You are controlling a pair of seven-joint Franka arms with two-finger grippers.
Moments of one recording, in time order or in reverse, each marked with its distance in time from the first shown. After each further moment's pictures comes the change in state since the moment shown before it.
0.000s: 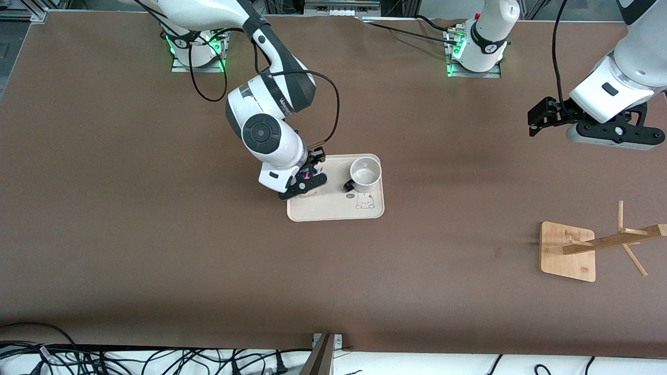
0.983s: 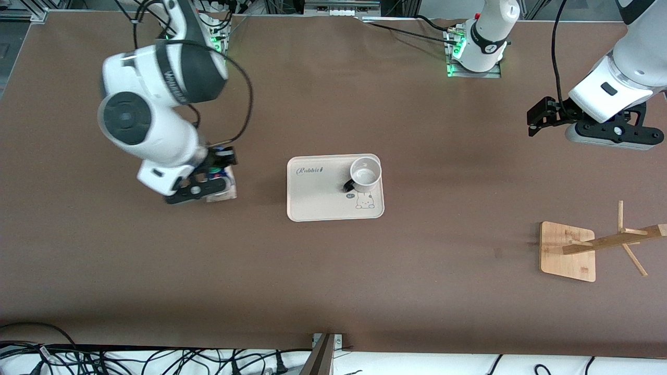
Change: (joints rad) left arm 0.000 0.001 -0.002 0.002 0.000 0.000 0.000; right arm -0.013 -0.186 -0.363 0.015 -0.089 -0.303 -0.161
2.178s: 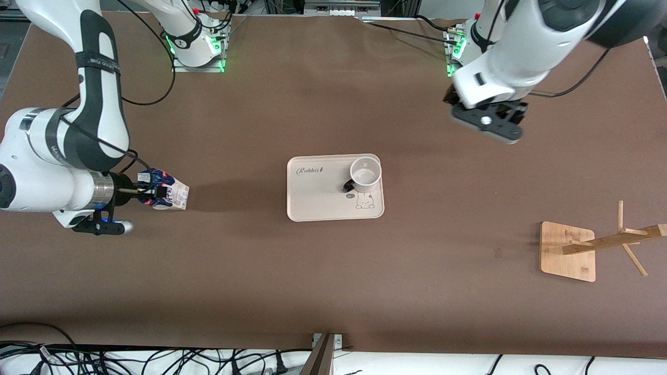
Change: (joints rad) left arm -0.084 0.137 -0.250 0.063 -0.004 -0.090 -0.001; right arm -0.276 0.126 -0.035 -0.028 0.198 0.004 -0.010
